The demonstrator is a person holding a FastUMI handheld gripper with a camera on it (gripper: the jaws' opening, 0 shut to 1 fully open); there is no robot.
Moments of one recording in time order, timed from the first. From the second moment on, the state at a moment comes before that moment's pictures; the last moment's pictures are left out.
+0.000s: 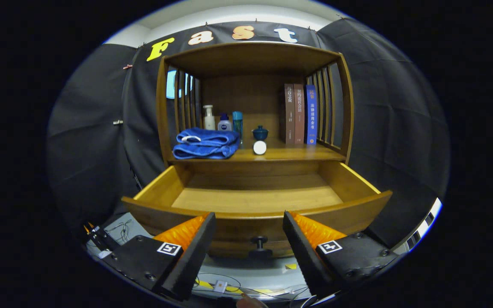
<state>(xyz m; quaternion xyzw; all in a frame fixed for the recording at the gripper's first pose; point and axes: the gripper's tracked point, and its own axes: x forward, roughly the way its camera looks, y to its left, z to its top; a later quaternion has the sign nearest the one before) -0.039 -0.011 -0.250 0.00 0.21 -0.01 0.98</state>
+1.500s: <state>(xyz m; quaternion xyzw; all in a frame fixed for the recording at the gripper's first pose) 0.113 -0.037 -0.303 0.03 0.22 -0.03 0.98</state>
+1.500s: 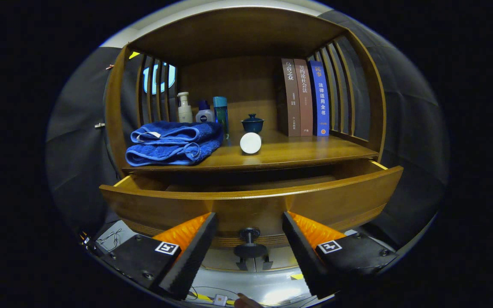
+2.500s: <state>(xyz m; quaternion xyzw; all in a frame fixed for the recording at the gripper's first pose) 0.160 -0.044 -0.320 0.00 0.22 -0.04 0.97</state>
